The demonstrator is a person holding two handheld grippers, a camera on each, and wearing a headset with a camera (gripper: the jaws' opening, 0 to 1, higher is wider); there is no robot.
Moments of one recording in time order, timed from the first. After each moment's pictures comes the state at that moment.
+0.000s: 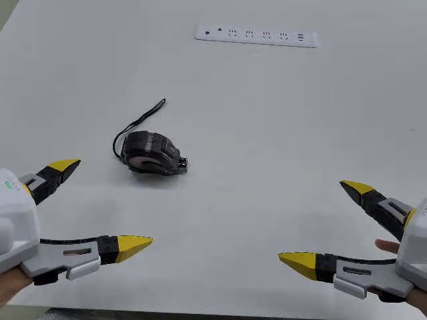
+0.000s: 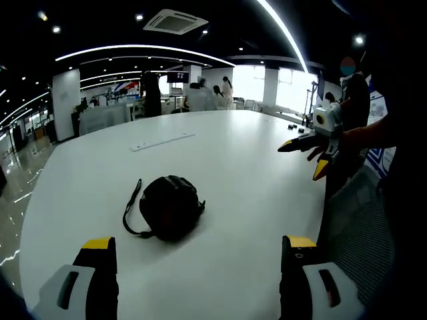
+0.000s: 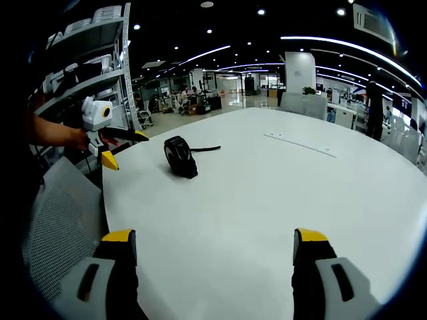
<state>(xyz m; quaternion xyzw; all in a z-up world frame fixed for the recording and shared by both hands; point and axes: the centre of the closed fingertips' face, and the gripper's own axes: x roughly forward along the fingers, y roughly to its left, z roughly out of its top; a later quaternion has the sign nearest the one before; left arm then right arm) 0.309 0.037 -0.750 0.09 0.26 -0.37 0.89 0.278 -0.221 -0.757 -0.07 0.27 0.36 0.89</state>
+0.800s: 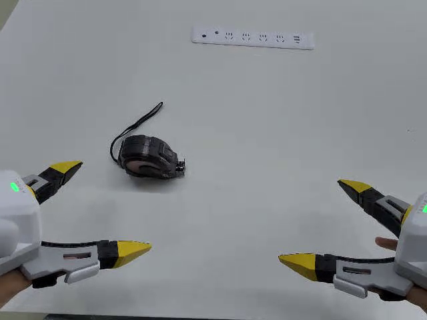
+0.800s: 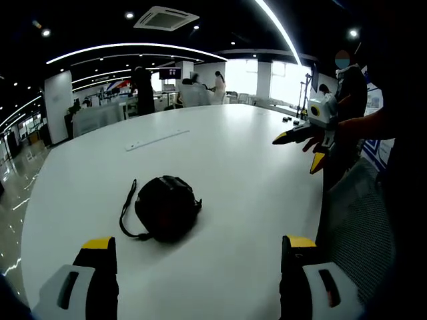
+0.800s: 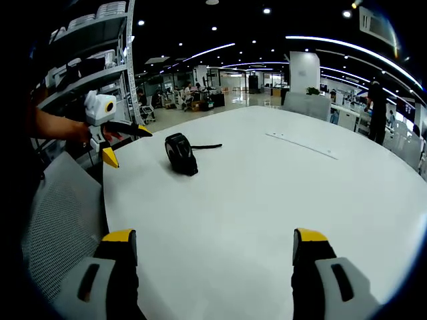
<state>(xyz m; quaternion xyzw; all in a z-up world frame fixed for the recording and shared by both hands) 0.311 0.034 -0.751 0.11 0.27 -0.39 0.87 0.281 -0.223 -0.758 -0.09 0.27 0.37 0.88</state>
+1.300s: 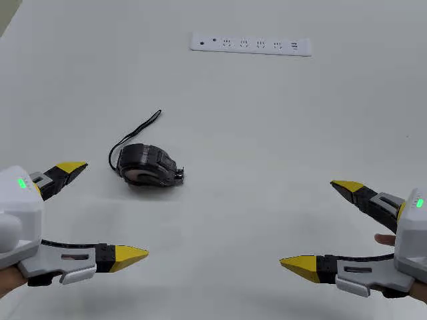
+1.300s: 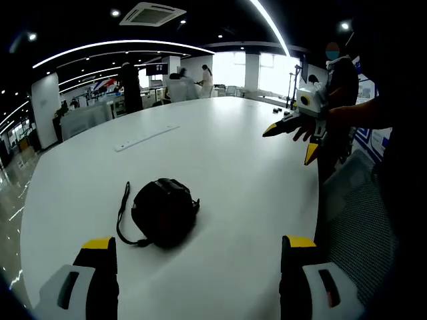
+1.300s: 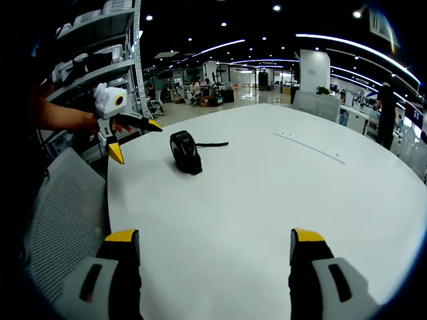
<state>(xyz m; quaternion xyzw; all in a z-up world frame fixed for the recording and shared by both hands) 0.320 0.028 -0.752 0.14 0.28 -0.43 0.85 0.289 -0.219 -0.757 -0.10 0.28 0.40 0.87</state>
